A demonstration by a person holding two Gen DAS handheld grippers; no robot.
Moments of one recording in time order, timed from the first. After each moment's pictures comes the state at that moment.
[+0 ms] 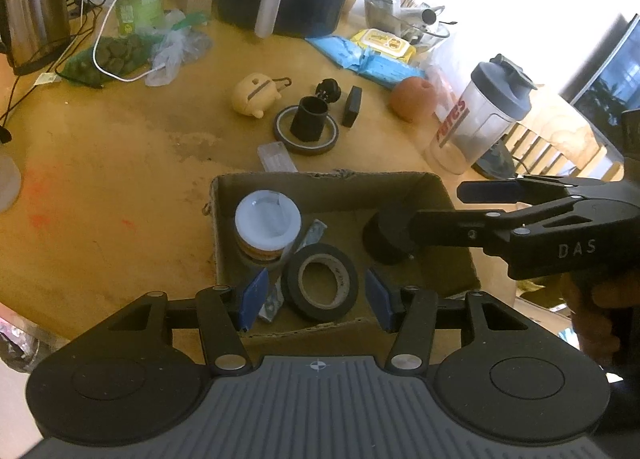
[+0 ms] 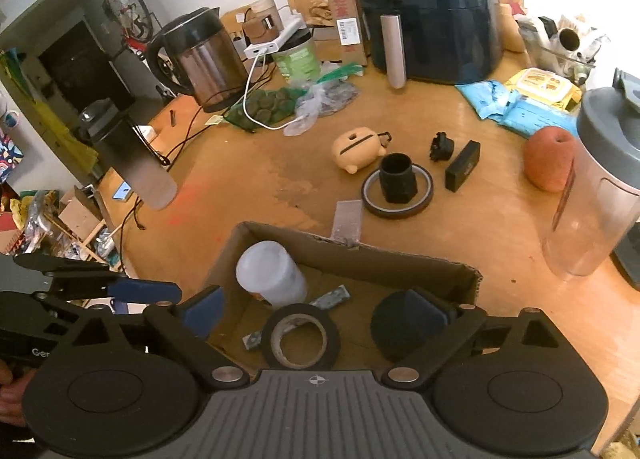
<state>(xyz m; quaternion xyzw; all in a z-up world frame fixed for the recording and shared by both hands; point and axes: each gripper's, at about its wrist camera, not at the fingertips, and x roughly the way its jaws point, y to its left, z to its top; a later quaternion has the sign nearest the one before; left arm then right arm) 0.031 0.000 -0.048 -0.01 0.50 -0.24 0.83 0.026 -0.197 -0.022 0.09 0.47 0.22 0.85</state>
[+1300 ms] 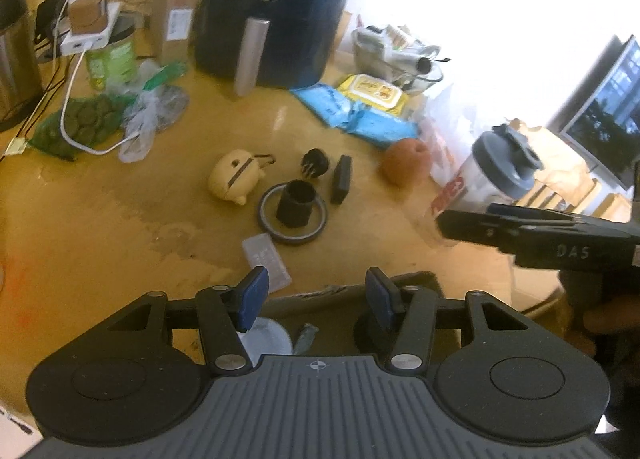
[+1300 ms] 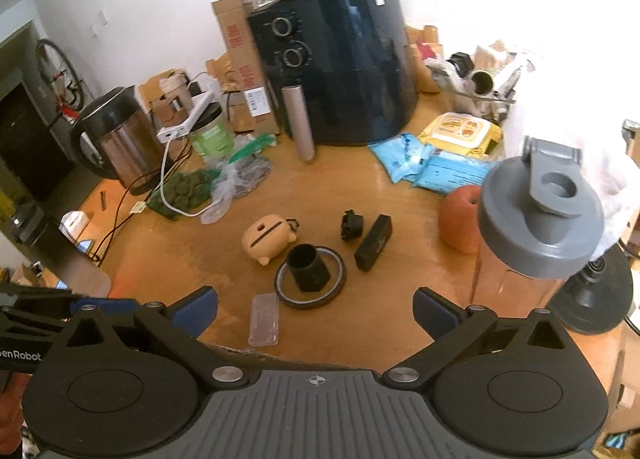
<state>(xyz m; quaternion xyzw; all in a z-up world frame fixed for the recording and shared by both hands) 0.108 -0.020 -0.023 -0.01 0.48 -0.26 0.84 0.083 -0.244 -0.004 0.13 0.43 0.10 0.89</state>
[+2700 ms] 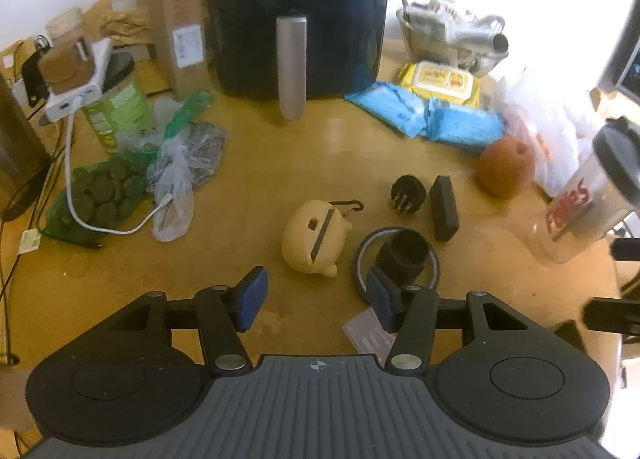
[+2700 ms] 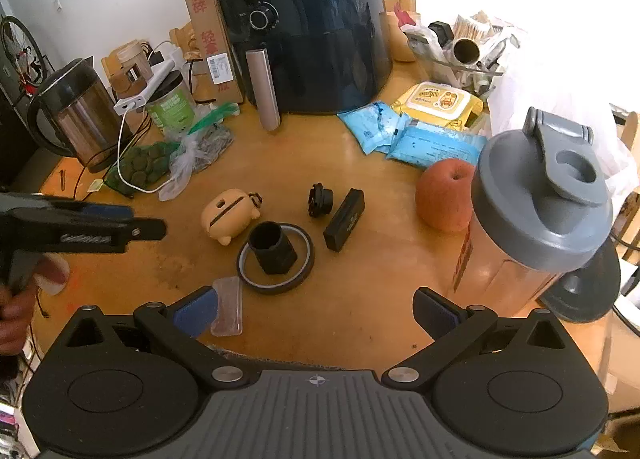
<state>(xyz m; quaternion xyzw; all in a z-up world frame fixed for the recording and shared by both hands) 0.216 -0.040 -0.066 0.12 0.47 -0.23 0.84 0.106 -0.234 -0.027 0.10 0.48 0.06 0.87</state>
